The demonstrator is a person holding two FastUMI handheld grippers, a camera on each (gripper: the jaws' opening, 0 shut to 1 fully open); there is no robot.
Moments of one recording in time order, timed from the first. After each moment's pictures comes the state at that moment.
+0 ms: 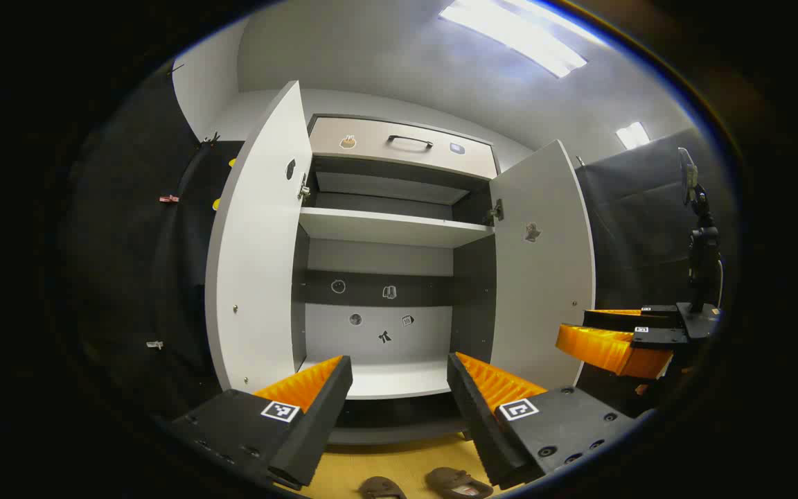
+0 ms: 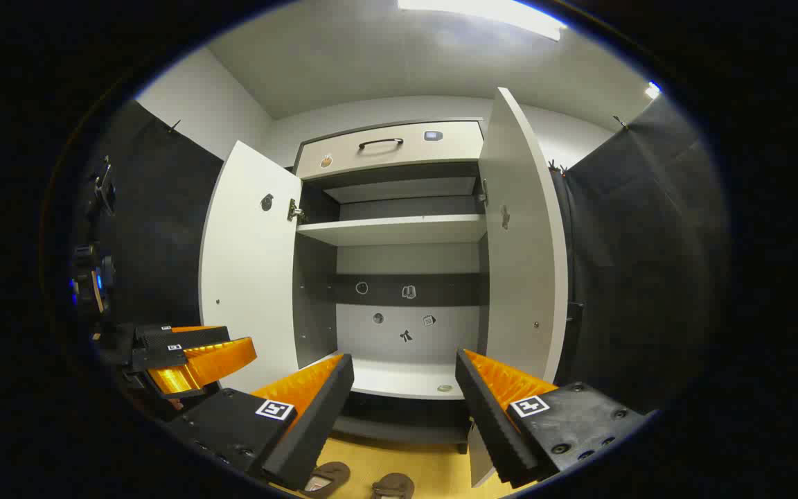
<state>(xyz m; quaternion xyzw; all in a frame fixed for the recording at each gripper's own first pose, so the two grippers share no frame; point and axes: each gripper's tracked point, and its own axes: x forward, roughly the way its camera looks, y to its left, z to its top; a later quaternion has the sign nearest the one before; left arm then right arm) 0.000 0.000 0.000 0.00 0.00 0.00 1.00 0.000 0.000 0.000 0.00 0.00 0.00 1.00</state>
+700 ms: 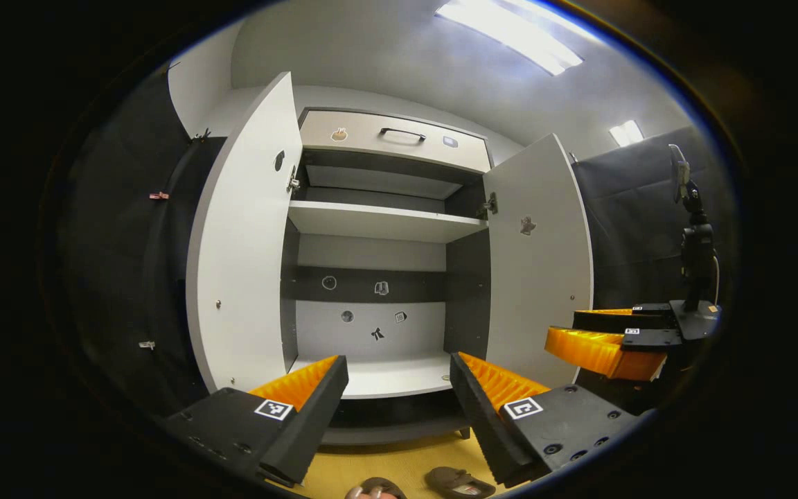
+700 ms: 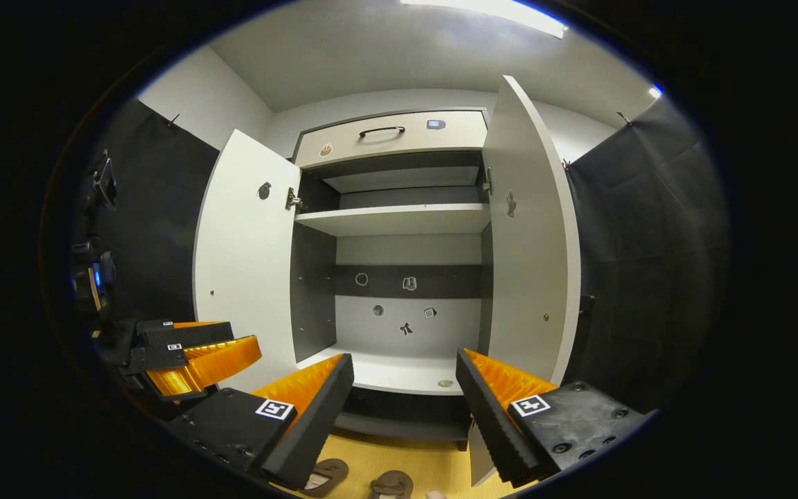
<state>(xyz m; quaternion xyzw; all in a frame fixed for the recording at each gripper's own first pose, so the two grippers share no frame) 0.013 -0.004 -0.009 0.00 0.01 -0.02 1.00 0.009 0.000 -0.007 0.00 0.01 0.00 1.00</state>
